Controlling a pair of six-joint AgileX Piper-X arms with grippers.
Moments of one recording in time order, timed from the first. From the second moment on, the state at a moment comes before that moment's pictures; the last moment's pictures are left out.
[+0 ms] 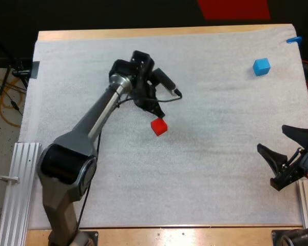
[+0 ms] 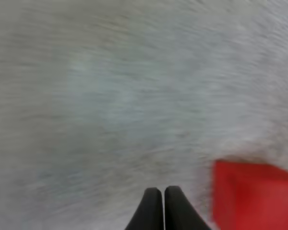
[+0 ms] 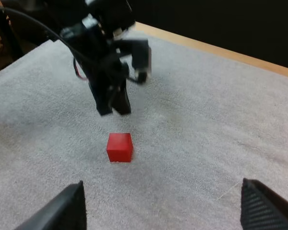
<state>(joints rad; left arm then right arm) -0.37 1.98 -1.60 1.07 0.18 -1.30 0.28 0.59 -1.04 1.03 -0.34 -2.00</state>
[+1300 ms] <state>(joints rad) -0.23 0.89 -1.22 1.12 0.17 -1.36 0.28 0.59 -1.04 1.03 -0.34 -2.01</state>
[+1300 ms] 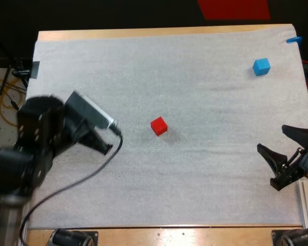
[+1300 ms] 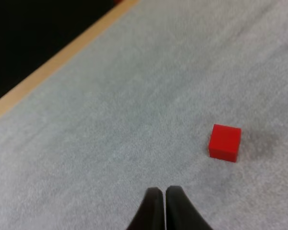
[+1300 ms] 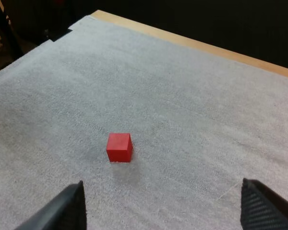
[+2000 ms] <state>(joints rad) -0.23 0.50 -1.00 1.31 0.22 -1.42 0.28 0.61 -1.04 1.03 -0.33 -2.01</state>
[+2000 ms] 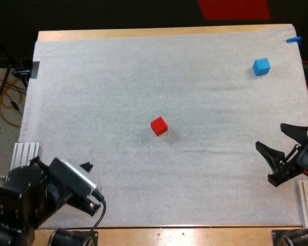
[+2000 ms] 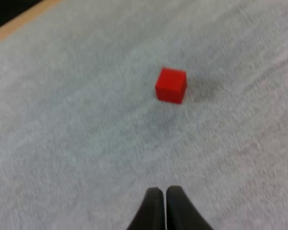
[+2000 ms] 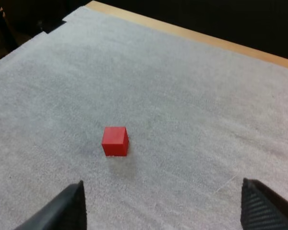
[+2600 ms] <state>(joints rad) -0.23 0.46 -0.96 1.22 0.20 -1.44 0.38 0.88 -1.04 0.86 -0.31 -2.03</state>
